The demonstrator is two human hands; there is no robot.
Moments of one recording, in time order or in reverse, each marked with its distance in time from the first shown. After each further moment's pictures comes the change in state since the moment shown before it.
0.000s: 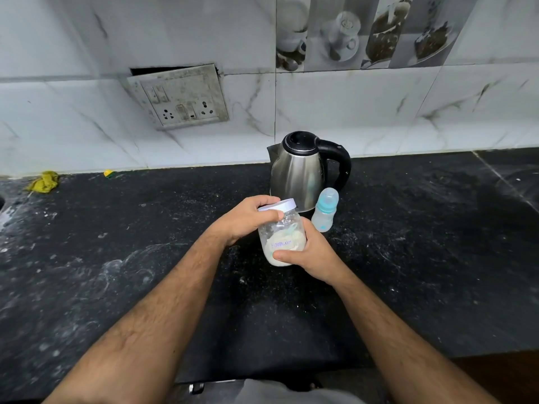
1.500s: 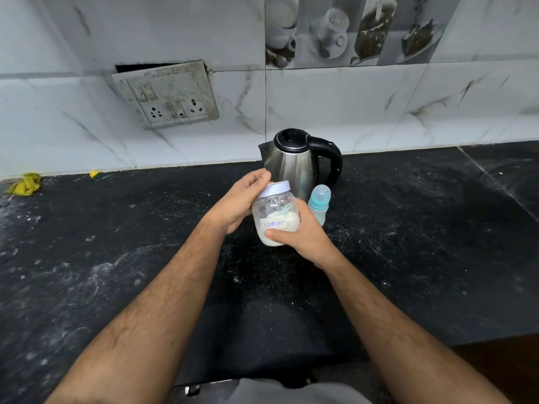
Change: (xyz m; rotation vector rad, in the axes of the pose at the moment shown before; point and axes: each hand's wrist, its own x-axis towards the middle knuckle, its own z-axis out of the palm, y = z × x) left_hand 0.009 0.021 -0.001 -0.243 0.100 0.018; right_hand 0.017 -0.014 -0.001 -0.009 0.143 0.043
